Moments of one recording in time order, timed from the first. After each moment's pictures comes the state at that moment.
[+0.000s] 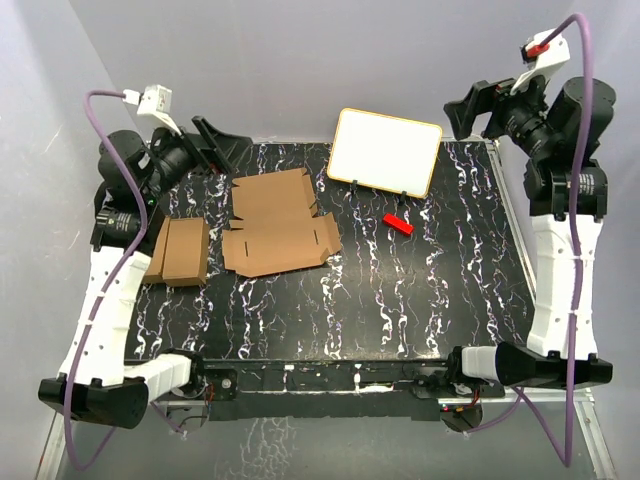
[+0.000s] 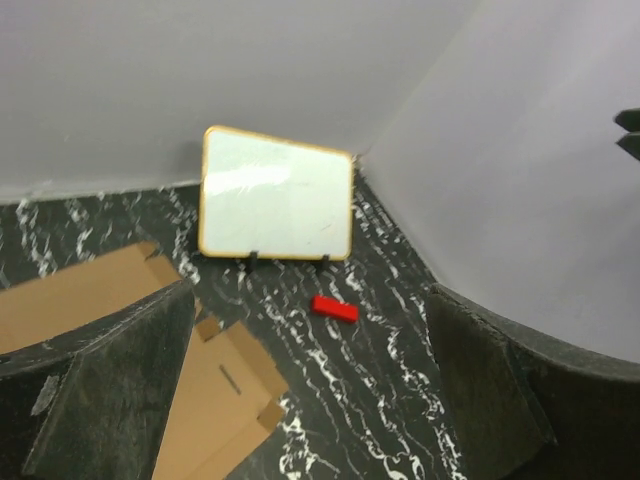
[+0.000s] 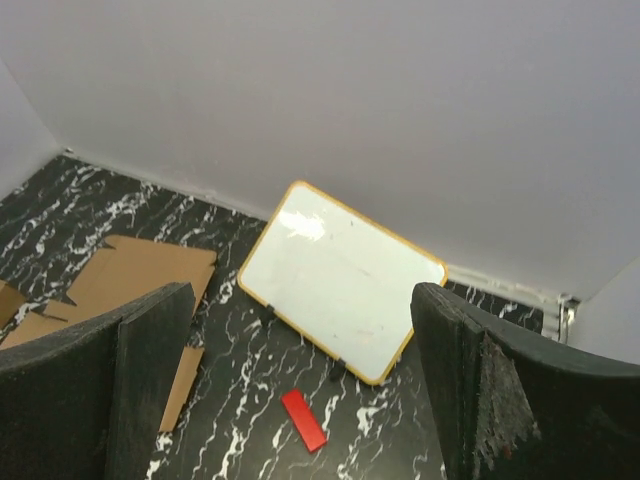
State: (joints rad) left arm -0.16 1.14 1.45 -0.27 0.45 -0.46; right arm -0.10 1.29 1.85 -0.54 -0.47 -0.02
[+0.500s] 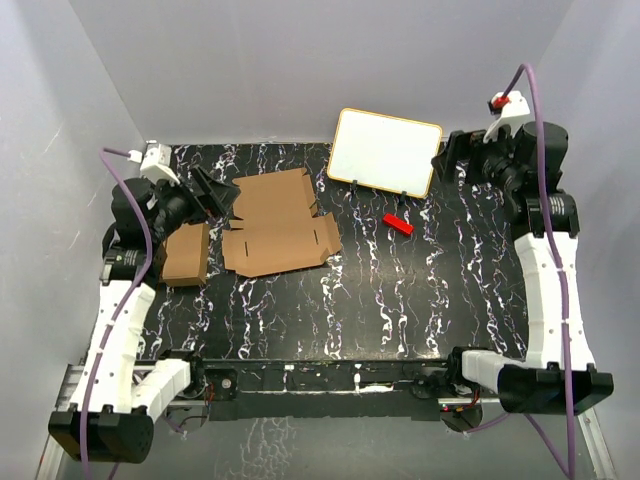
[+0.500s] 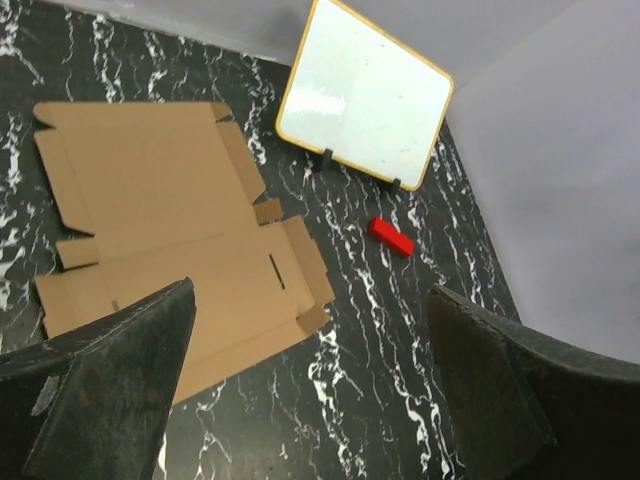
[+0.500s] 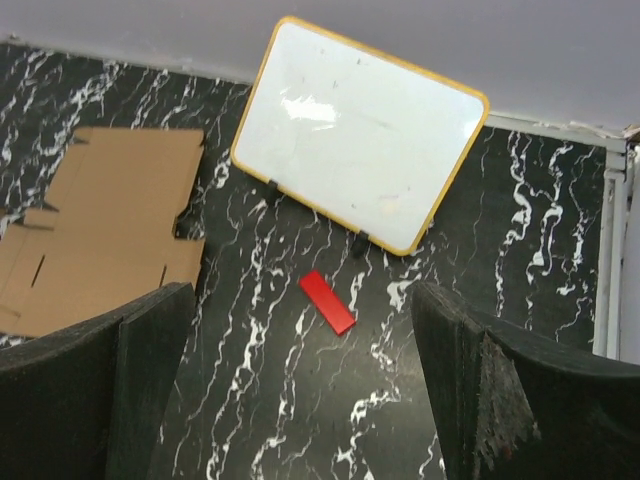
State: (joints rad) left arm -0.05 0.96 1.07 -0.34 0.40 -0.50; right arm -0.07 1.20 1.50 -0.59 -0.36 0.00
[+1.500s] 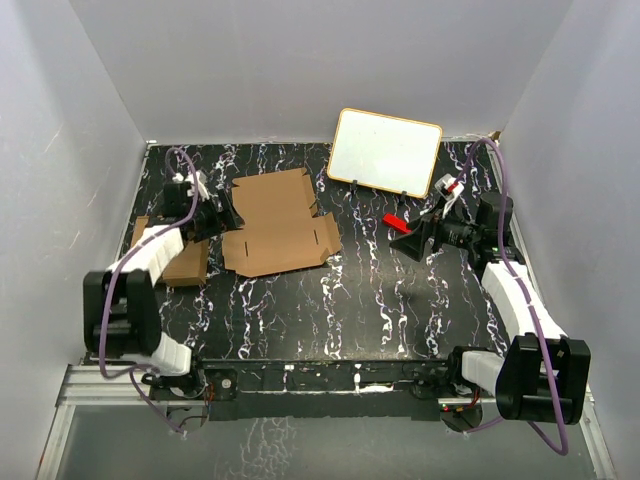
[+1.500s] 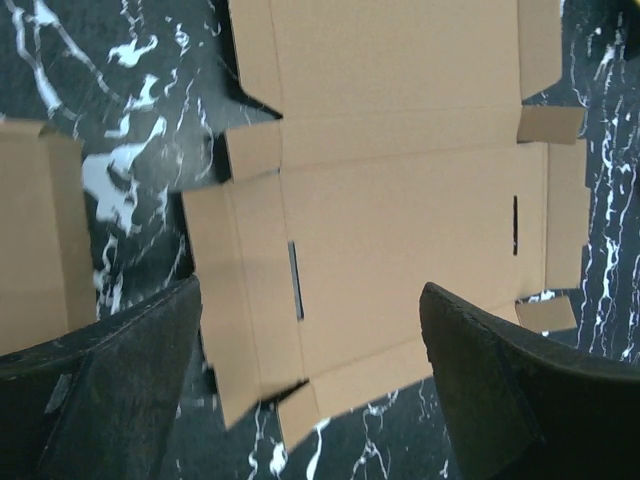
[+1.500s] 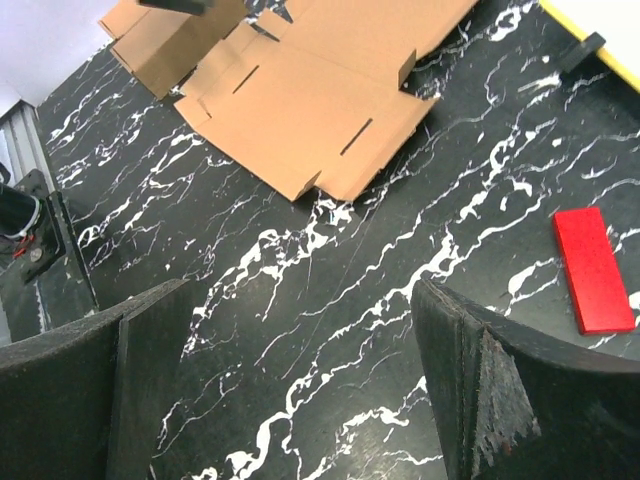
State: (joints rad) left arm 0.01 1.44 0.88 -0.22 0.29 -0.34; right arm -0.11 1.13 0.70 -0.05 -1.07 -0.05
